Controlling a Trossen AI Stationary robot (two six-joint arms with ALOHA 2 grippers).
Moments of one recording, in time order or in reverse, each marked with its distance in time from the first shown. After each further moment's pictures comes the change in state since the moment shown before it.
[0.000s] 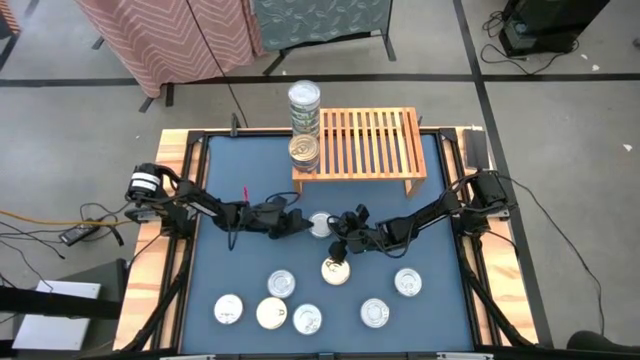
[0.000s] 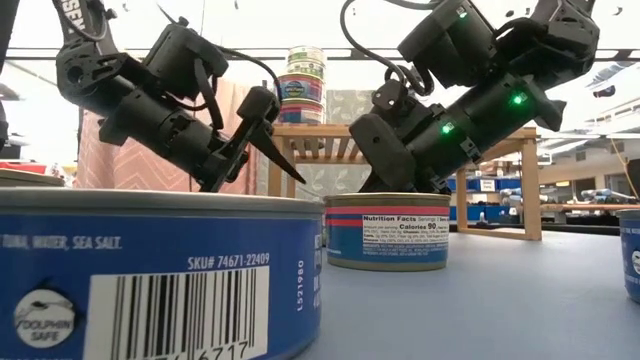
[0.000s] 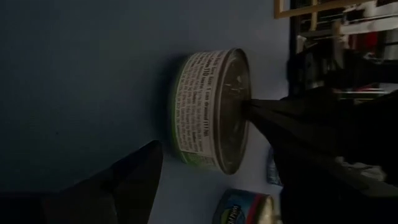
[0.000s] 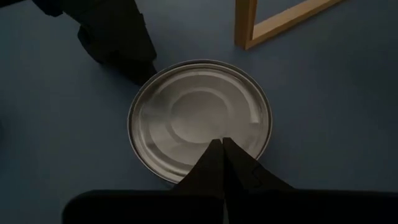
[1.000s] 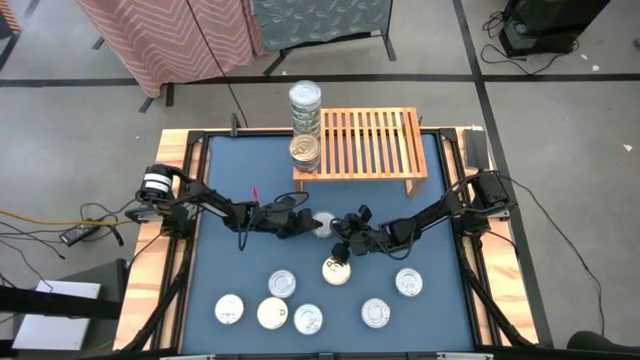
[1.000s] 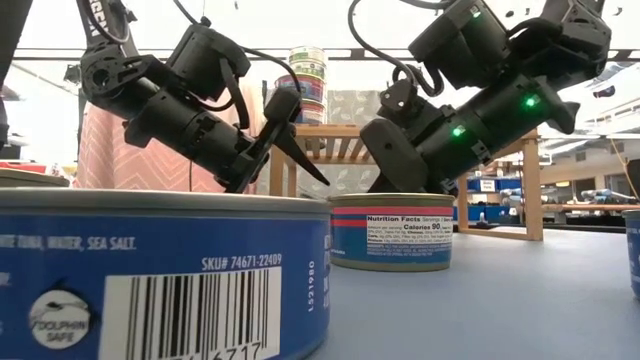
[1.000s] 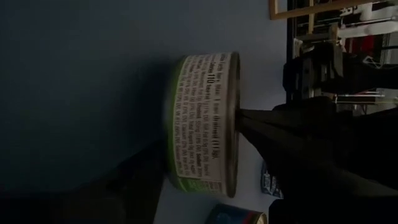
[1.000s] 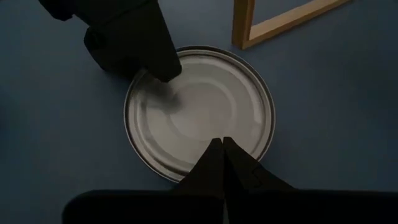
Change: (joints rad) left arm 0.000 0.108 0.113 0.020 -0.003 0.003; right arm 0.006 -0.002 -0.030 0.030 0.033 -0.035
